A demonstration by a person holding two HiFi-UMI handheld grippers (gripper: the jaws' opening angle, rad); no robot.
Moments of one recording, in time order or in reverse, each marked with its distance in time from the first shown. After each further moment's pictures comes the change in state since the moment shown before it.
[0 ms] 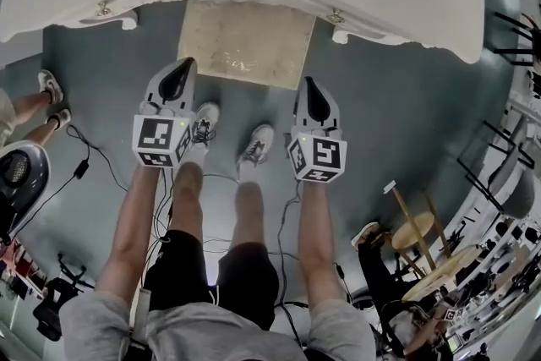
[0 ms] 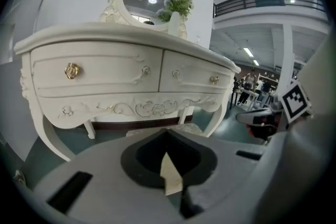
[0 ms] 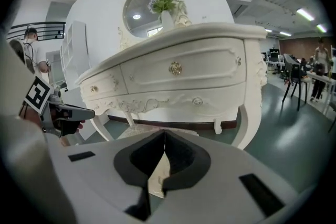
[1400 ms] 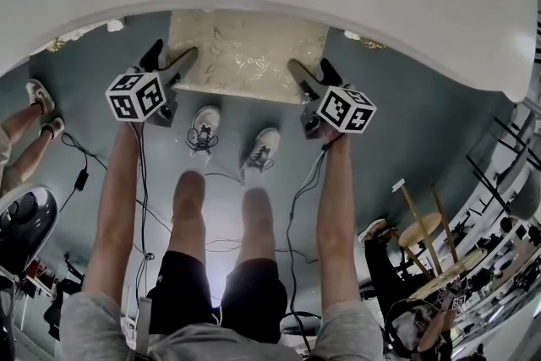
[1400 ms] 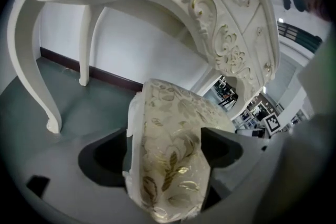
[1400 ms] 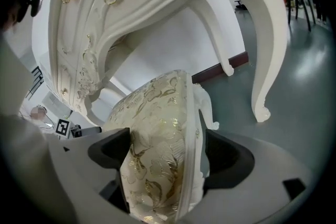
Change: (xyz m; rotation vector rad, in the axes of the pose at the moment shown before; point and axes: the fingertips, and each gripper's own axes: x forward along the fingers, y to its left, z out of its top) left arm 0.131 0.092 -0.138 -0.401 0.237 -0.125; right arm 0.141 -0.061 -0.138 0.428 0.340 0.209
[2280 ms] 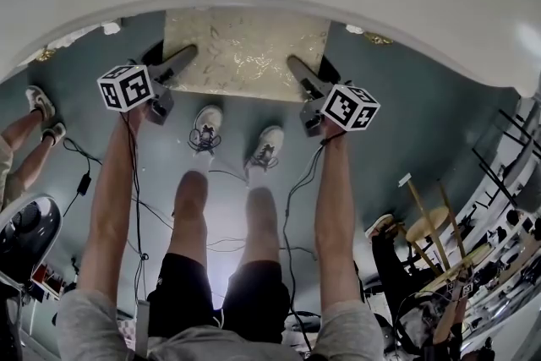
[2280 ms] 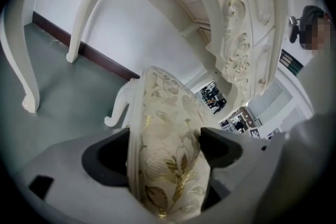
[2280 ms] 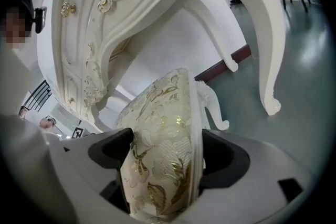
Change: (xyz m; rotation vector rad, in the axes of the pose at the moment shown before) left arm 0.022 0.000 -0.006 -0.139 0.056 -0.214; right arm 0.009 0.005 0.000 0.075 -0.063 0.102
